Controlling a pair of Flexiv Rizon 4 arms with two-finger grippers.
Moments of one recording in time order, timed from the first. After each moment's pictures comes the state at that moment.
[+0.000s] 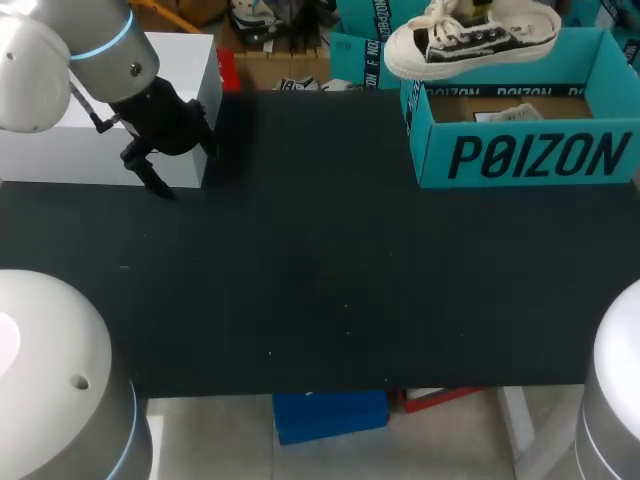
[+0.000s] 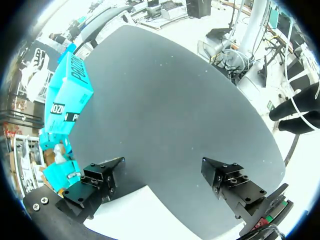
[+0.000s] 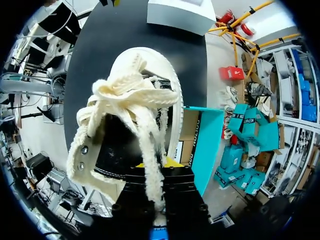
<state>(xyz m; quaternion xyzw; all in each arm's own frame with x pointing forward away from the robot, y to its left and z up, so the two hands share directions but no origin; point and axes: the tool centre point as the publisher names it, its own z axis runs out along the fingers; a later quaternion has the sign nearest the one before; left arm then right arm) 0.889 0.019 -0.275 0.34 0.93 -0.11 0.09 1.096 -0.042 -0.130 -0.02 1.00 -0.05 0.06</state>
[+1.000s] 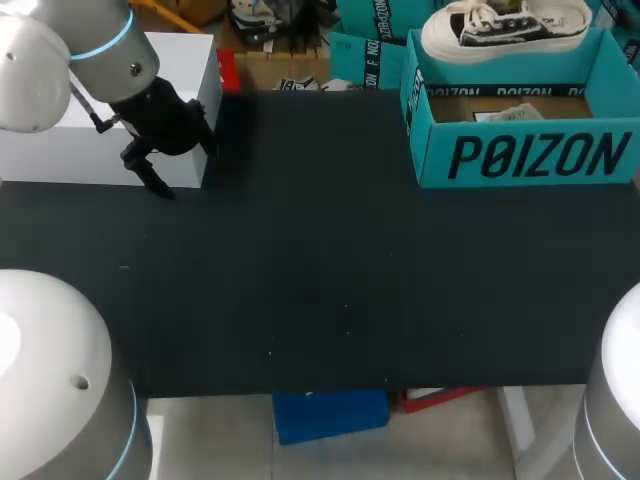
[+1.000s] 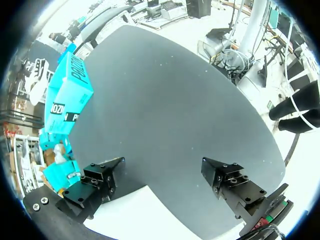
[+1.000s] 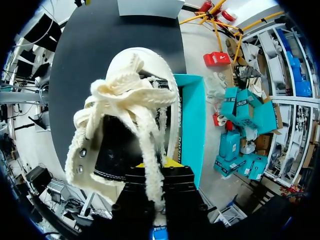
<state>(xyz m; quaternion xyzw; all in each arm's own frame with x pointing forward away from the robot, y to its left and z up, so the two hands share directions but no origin) 0.889 0.019 -0.275 0.34 0.93 -0.11 0.09 1.150 -0.108 -0.146 0.04 0.99 -0.05 0.09</state>
